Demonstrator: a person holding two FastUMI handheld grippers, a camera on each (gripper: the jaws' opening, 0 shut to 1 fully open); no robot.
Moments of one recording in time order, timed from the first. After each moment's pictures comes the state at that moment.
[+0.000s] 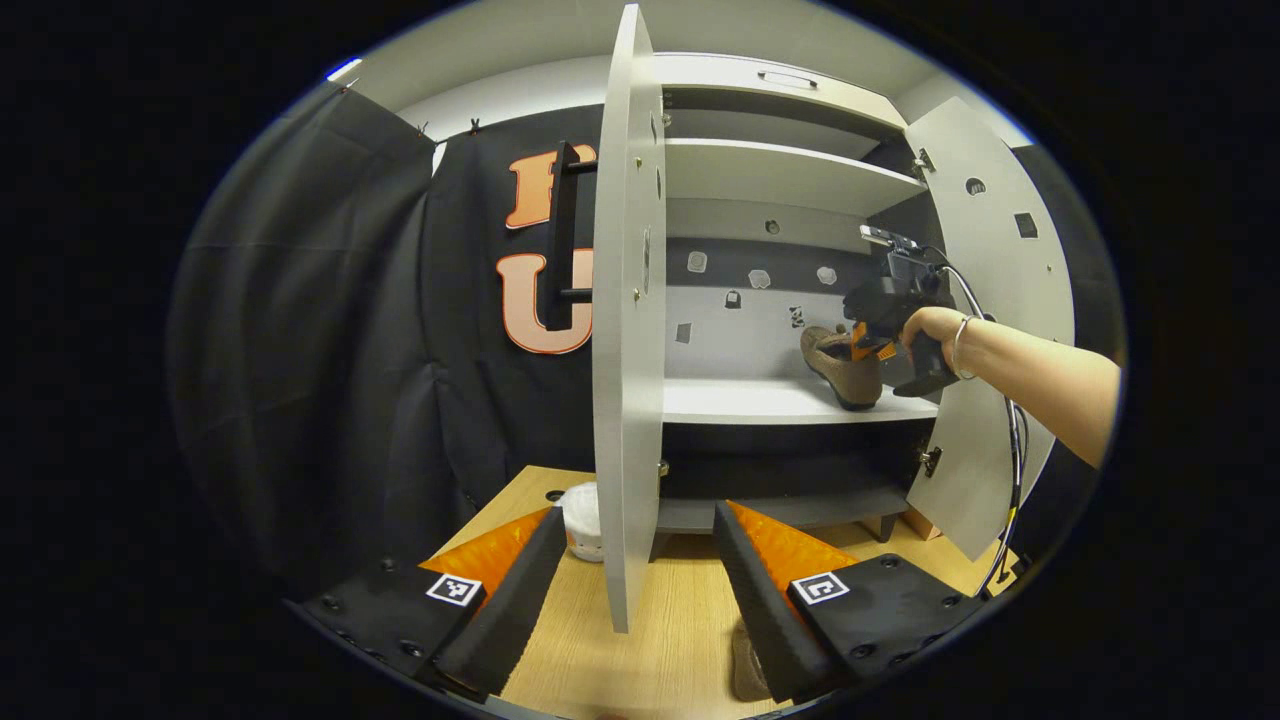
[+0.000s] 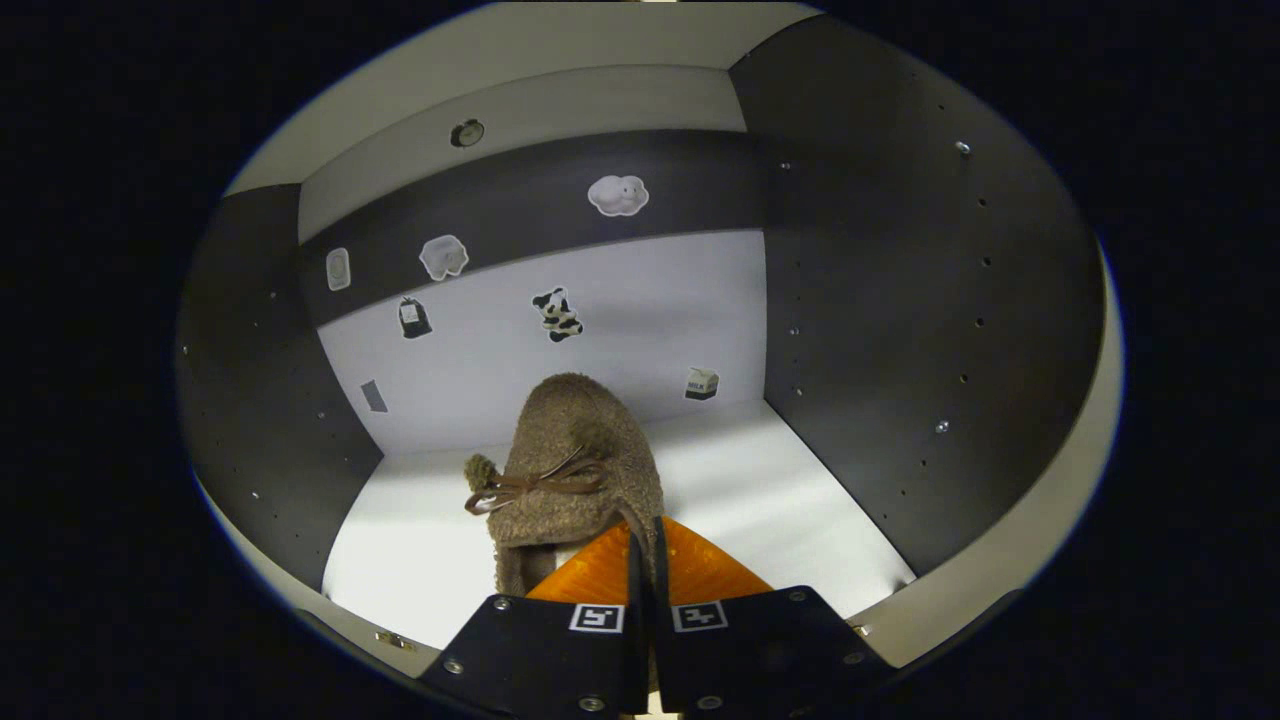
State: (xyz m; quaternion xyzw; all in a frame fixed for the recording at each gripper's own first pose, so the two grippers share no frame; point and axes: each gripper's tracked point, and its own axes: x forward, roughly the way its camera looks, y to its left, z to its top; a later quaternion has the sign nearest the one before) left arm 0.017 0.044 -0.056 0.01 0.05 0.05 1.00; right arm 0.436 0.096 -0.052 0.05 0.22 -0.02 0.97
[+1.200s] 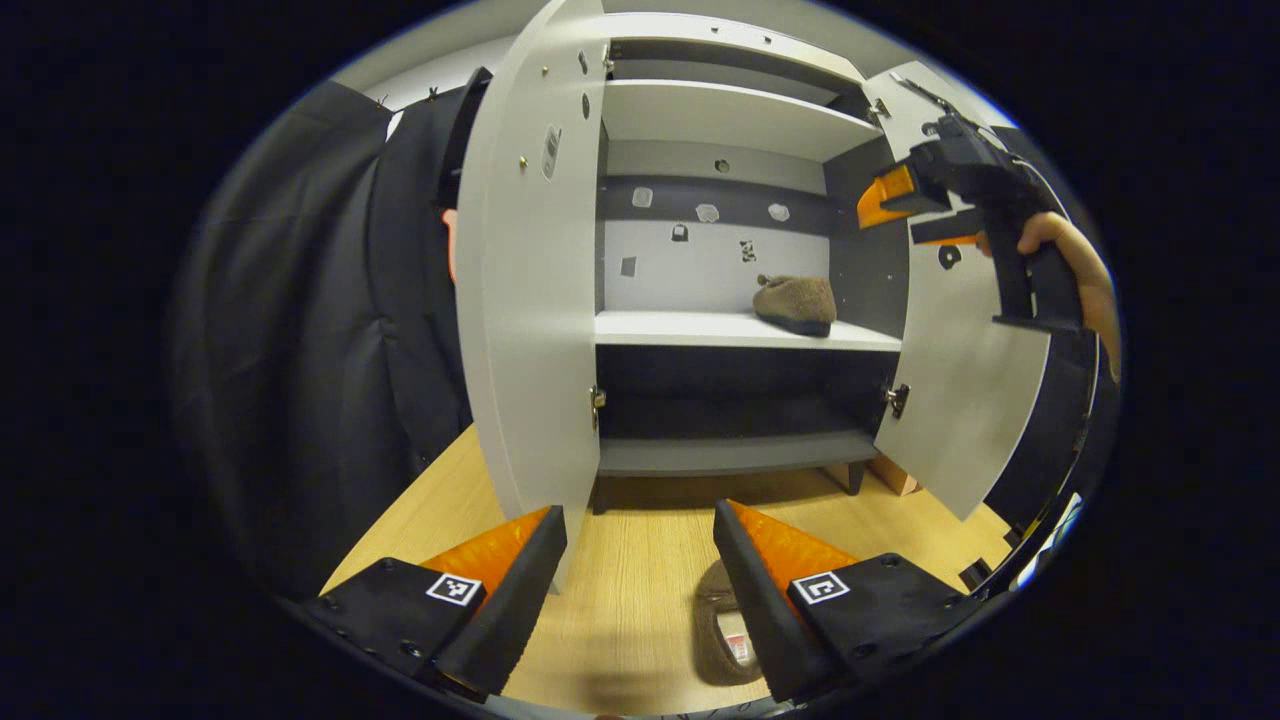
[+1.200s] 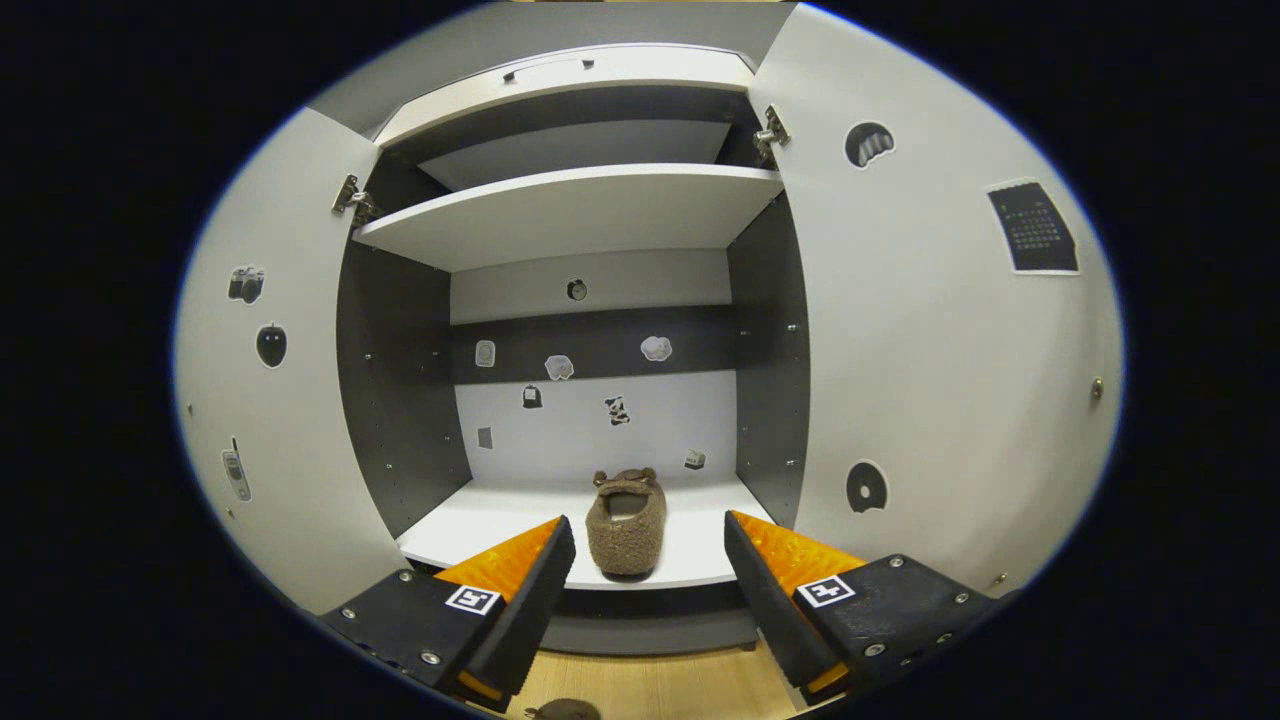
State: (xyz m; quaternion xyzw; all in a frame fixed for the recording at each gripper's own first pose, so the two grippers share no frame) left arm 0.025 -0.014 -0.154 0.02 0.13 -0.01 0.99; right arm 0.213 0.078 0.043 0.00 0.02 0.04 1.00
